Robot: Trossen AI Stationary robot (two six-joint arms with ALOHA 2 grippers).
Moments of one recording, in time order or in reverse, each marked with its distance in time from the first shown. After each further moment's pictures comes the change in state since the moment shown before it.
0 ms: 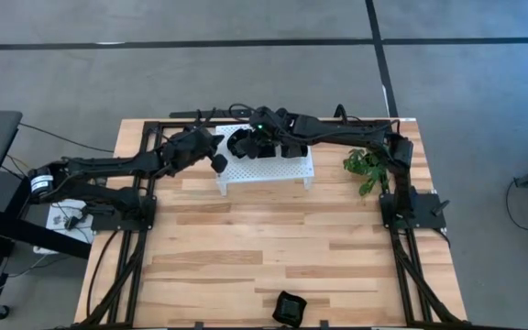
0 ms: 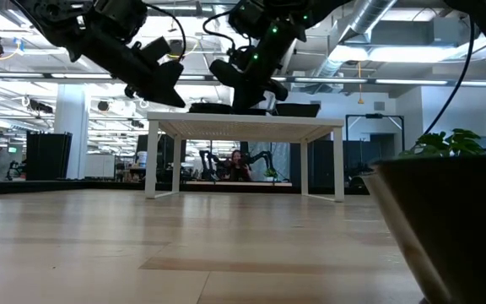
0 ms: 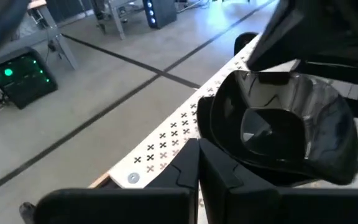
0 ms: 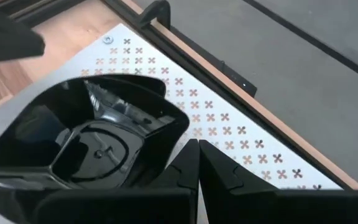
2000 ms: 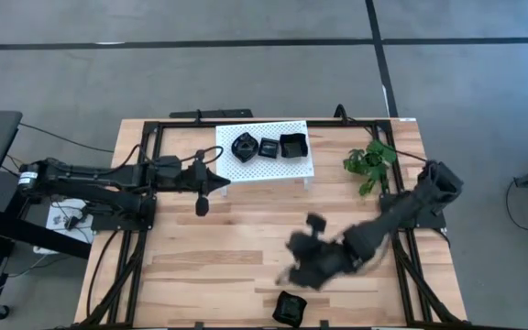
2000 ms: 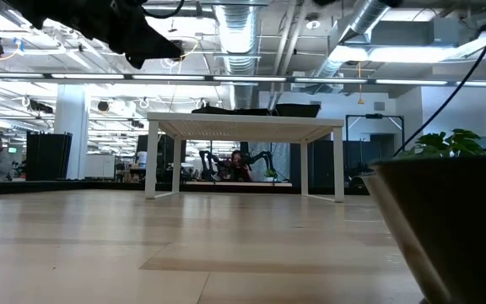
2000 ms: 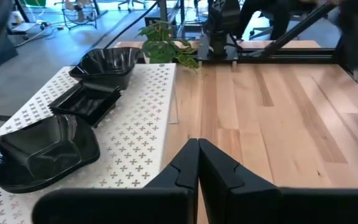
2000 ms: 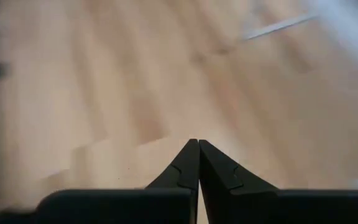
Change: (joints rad) left arm -0.354 -0.230 0.000 -0.187 0.296 0.008; right arm 0.880 -0.289 -0.291 -0.217 0.289 0.427
